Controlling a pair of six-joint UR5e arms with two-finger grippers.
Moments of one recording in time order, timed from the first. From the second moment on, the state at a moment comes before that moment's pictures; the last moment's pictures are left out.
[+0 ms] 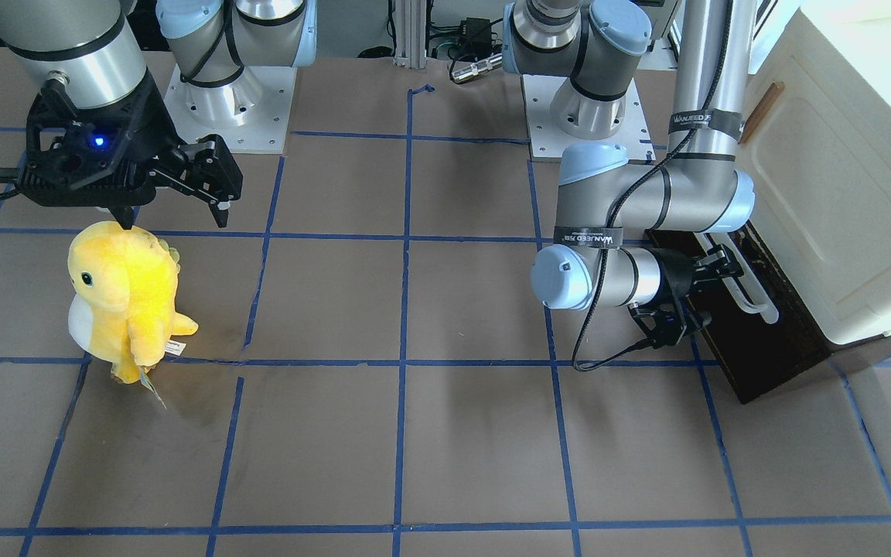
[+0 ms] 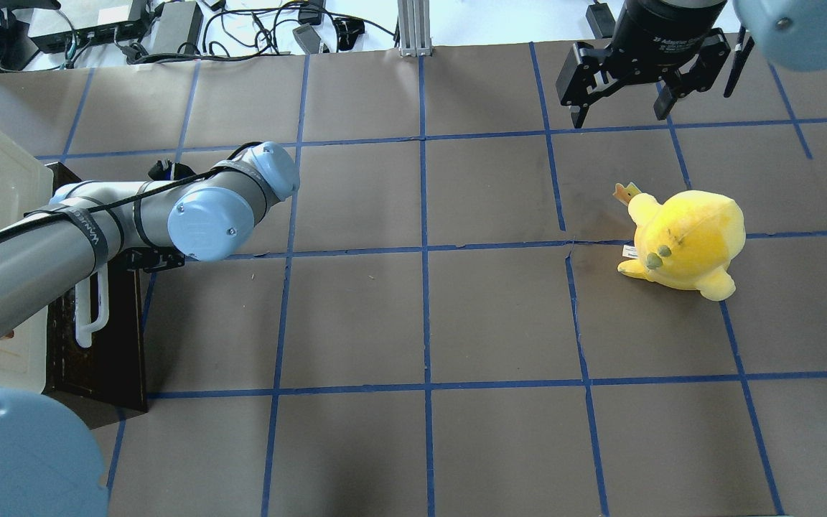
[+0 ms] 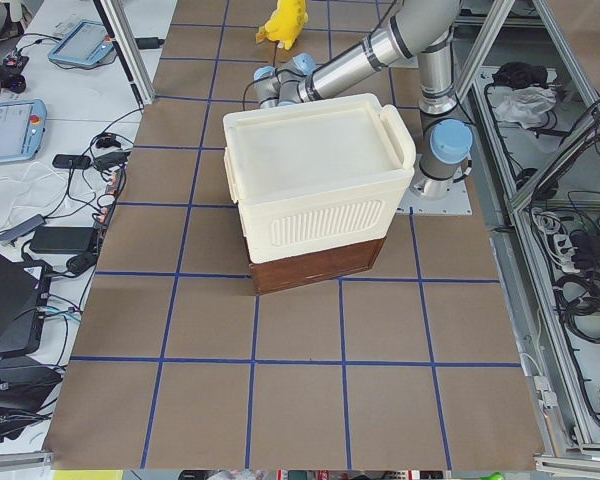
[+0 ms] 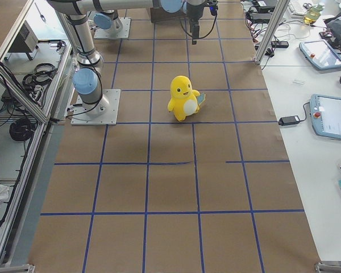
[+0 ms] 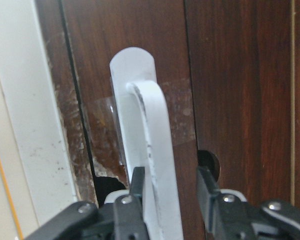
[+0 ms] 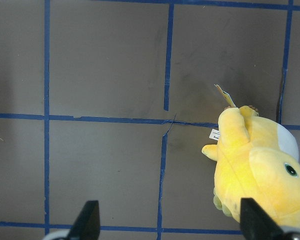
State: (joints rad) left arm -1.62 -1.97 -1.87 -1.52 2.69 -0.60; right arm 1.60 -1.48 1.44 -1.57 -1.58 -0.02
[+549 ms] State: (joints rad) left arm -1.62 -1.96 -1.87 -1.52 2.69 -0.59; right arm 1.60 -1.48 1.44 -1.57 -1.58 -0.02
